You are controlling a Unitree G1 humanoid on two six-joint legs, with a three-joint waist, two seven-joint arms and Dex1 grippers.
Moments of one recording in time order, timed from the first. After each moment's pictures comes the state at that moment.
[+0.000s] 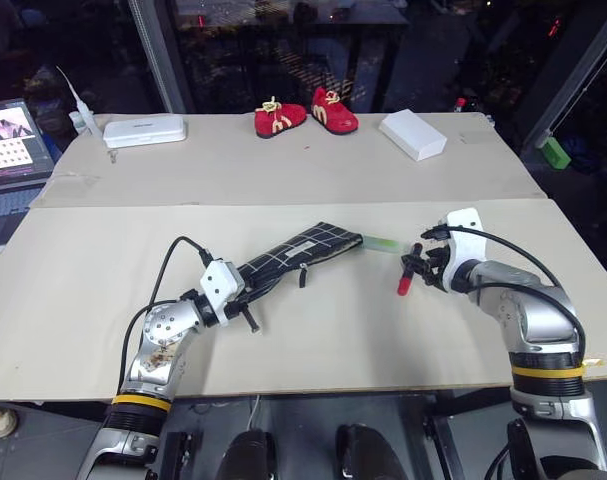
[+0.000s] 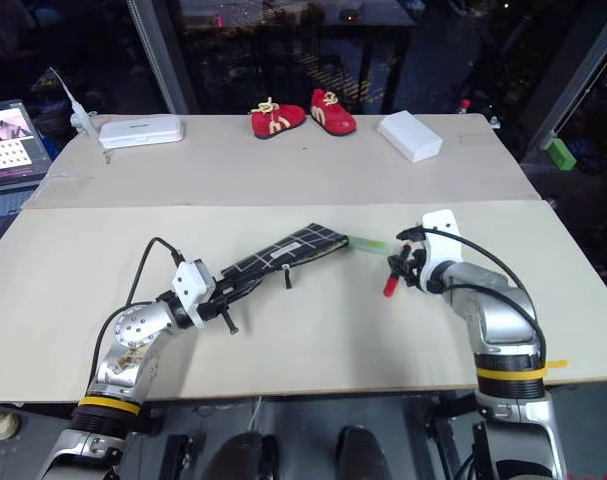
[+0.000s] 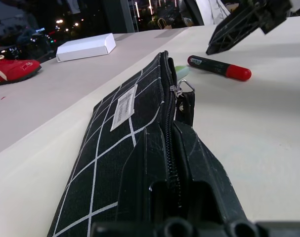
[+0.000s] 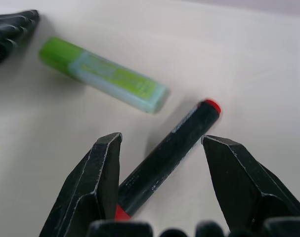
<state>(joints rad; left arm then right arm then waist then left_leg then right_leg) -0.27 0.40 -0.06 0.17 -0.23 -0.22 -0.87 -0.48 -0.46 -0.11 -0.07 0.26 1.00 0.35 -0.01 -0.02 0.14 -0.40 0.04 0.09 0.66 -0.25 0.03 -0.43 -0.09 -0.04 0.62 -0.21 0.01</state>
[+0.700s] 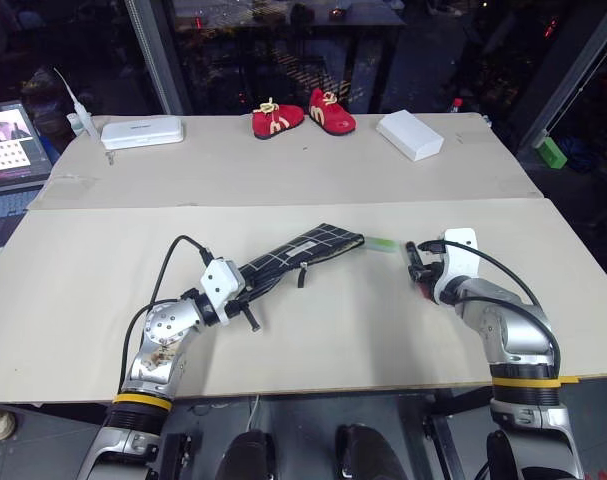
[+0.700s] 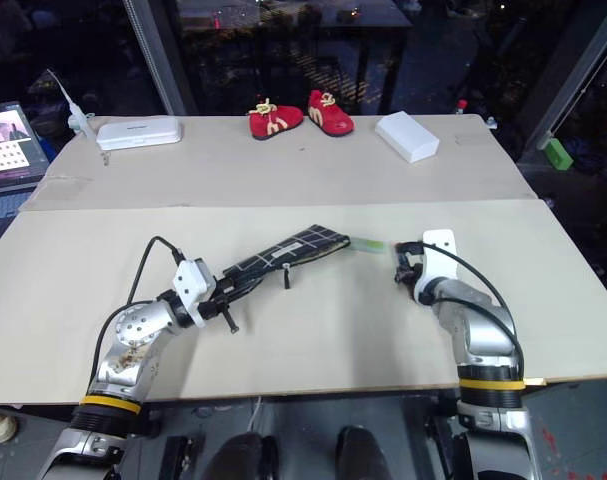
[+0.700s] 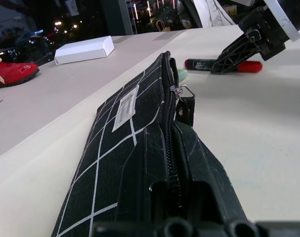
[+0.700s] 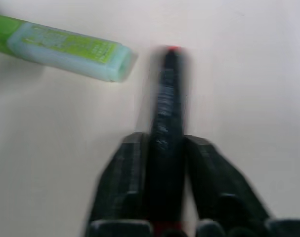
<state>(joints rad) -0.28 0.39 -0.06 0.17 -0.23 -0.22 -0.87 -0.43 -0.38 -0.15 -0.01 0.22 0.91 0.25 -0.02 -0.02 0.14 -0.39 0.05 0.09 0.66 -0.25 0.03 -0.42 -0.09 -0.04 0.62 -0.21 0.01</state>
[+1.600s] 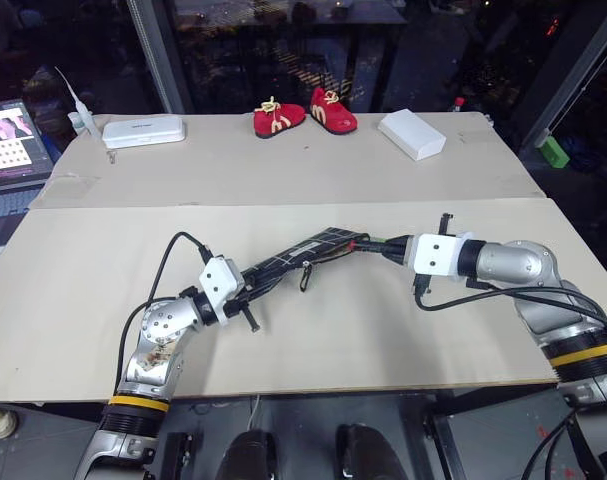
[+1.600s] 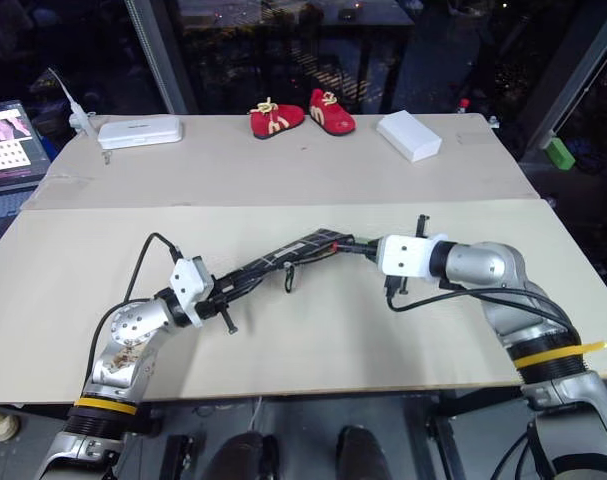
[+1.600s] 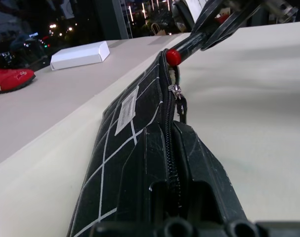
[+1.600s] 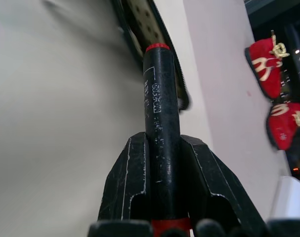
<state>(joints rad) -0.26 0.40 -0.05 0.09 -0.25 -0.17 -0.89 -0.59 -0.81 0.23 0.19 -0.14 -0.27 0.84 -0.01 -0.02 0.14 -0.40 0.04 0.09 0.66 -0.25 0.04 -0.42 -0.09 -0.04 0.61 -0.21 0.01</state>
